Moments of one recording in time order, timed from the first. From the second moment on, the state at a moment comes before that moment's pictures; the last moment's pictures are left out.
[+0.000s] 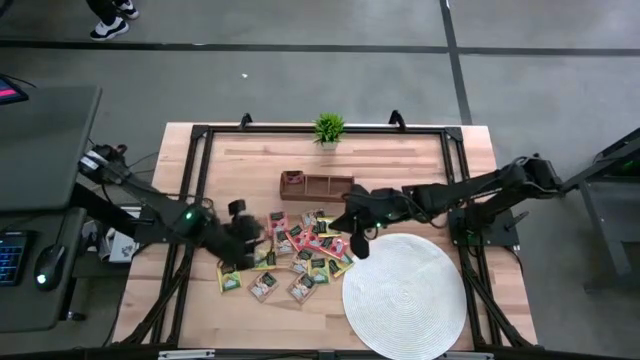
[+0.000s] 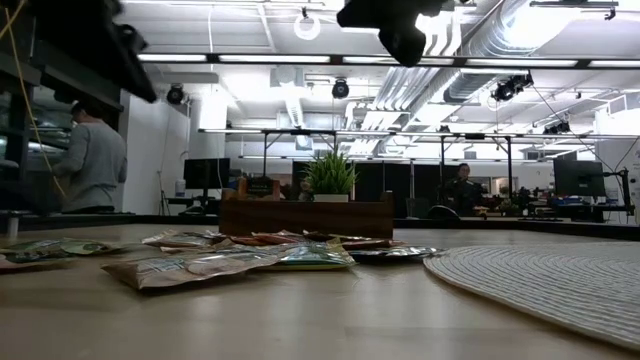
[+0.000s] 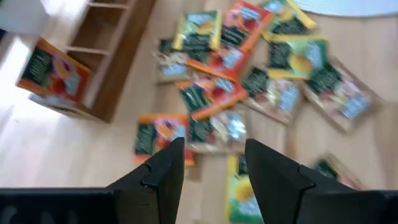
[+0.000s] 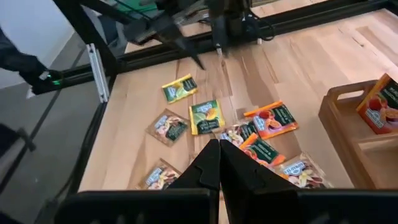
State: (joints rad) left arm -0.59 1.13 0.84 -0.73 -0.56 -0.58; right arm 0.17 1.43 1.03 -0.05 0.07 0.35
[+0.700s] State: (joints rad) left arm -1.09 1.14 0.84 -1.03 -0.48 -1.21; right arm 0.25 1.75 1.14 0.27 0.12 0.49
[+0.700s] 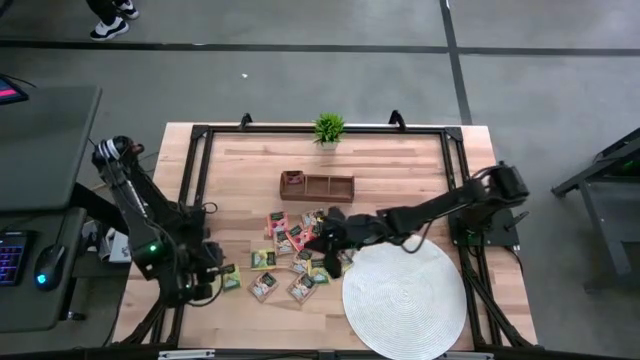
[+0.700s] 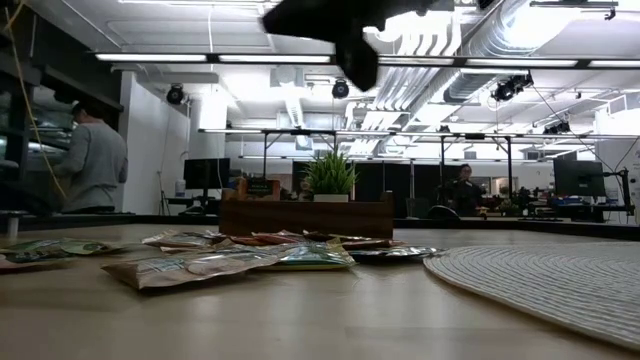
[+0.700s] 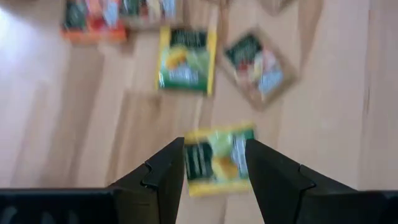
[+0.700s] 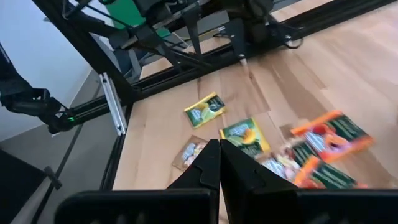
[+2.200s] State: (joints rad) left arm -0.93 1.15 0.56 -0.70 -0.20 -1.13; right arm 0.26 1.90 1.38 -0.01 0.05 0.38
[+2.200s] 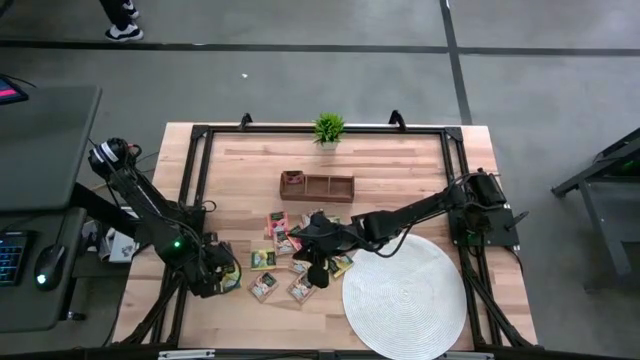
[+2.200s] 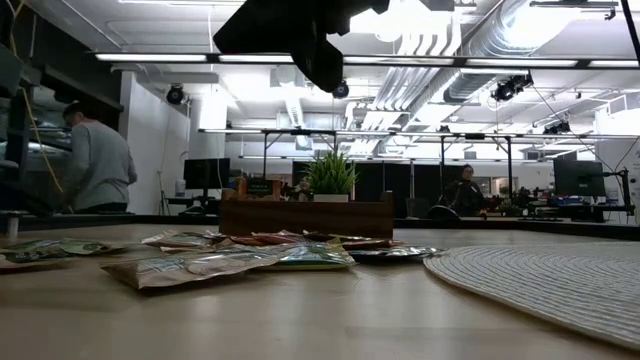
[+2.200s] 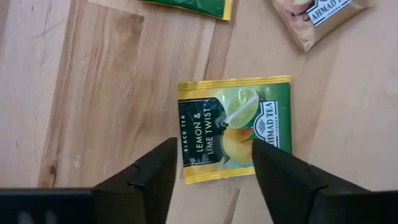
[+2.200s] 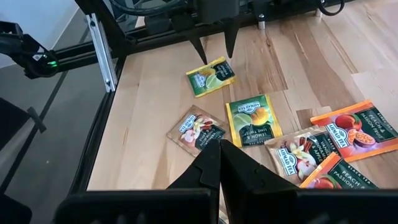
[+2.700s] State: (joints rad) left arm -0.93 1.30 0.56 -0.64 -0.18 -1.16; right arm 0.26 1.90 1.38 -0.01 0.06 0.38
